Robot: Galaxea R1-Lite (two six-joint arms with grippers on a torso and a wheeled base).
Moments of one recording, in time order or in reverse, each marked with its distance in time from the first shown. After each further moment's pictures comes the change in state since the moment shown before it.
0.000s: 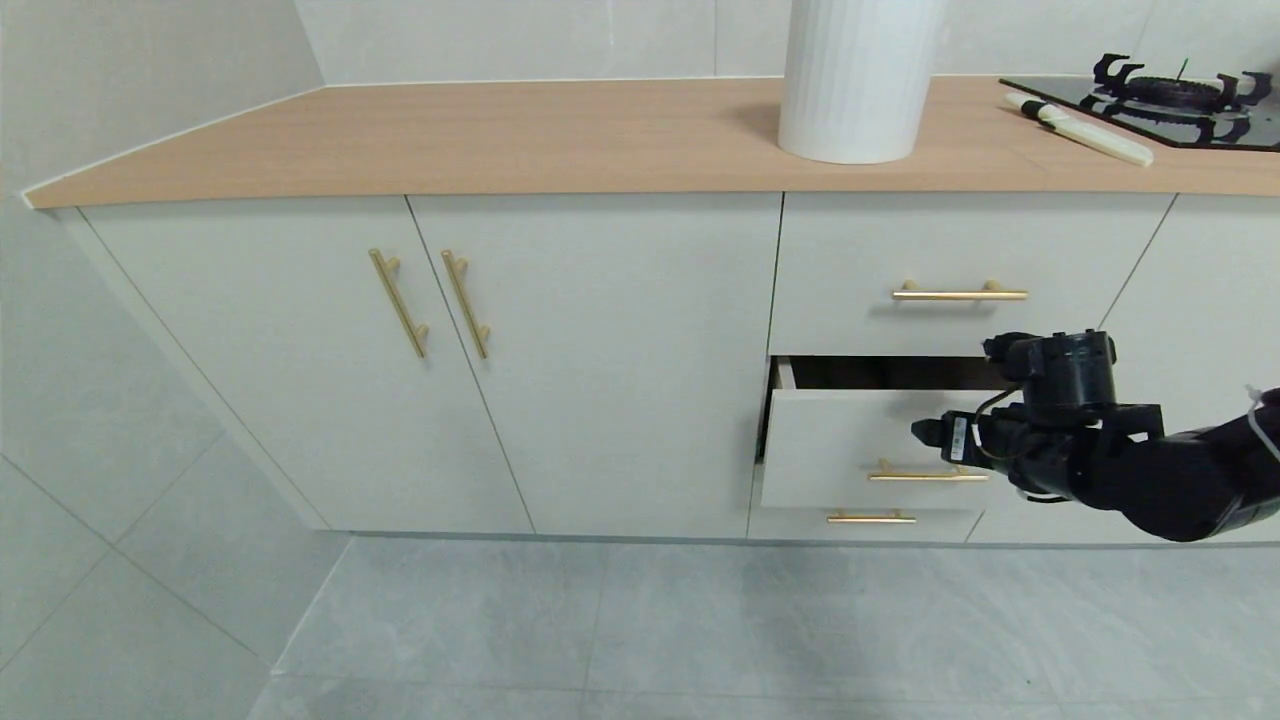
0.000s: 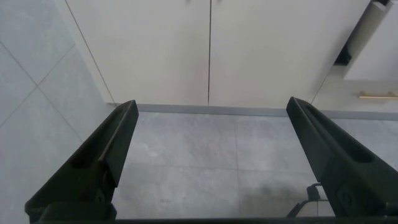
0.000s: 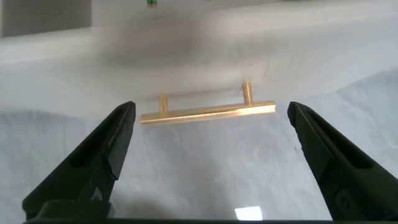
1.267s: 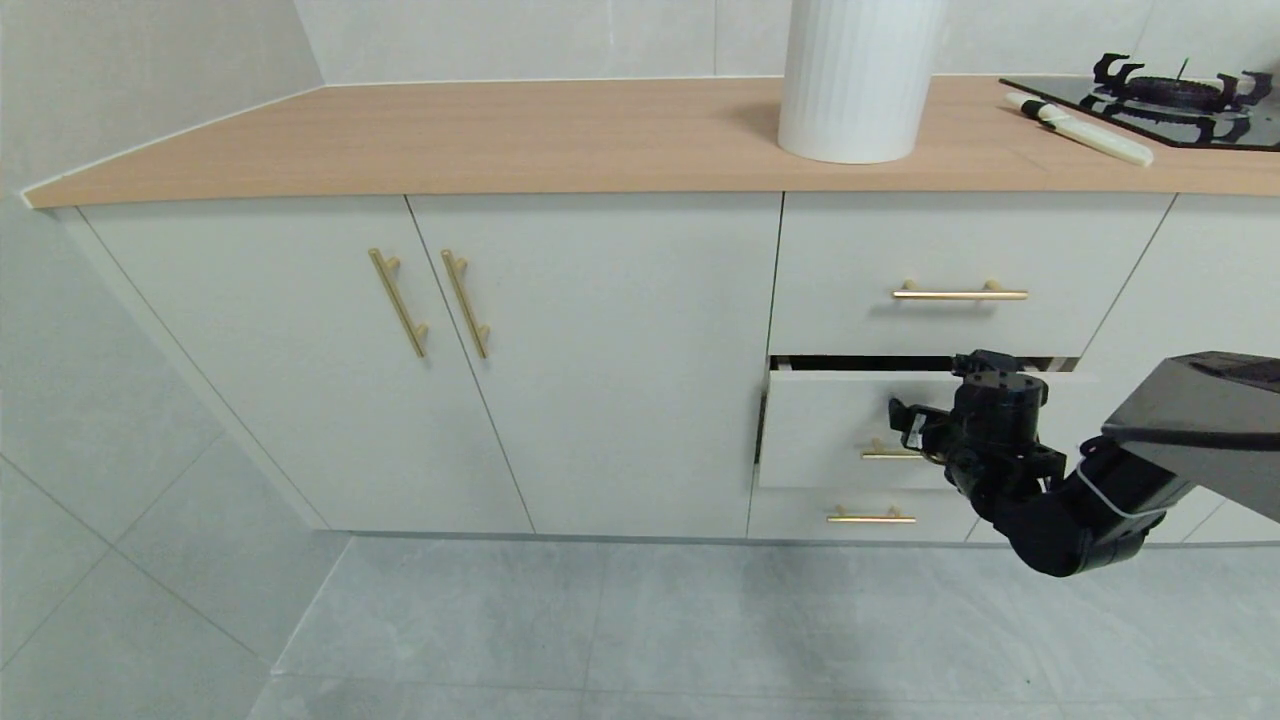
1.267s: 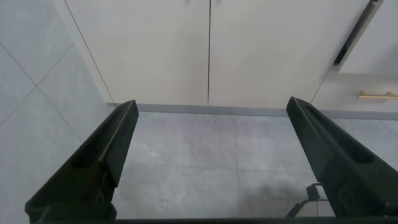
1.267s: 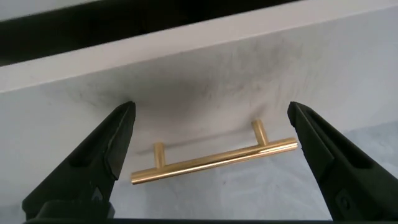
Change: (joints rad) left arm 0.000 0.000 0.000 0.000 0.000 0.000; right arm -0.004 0.331 -0.065 -0.554 -0.145 -0.004
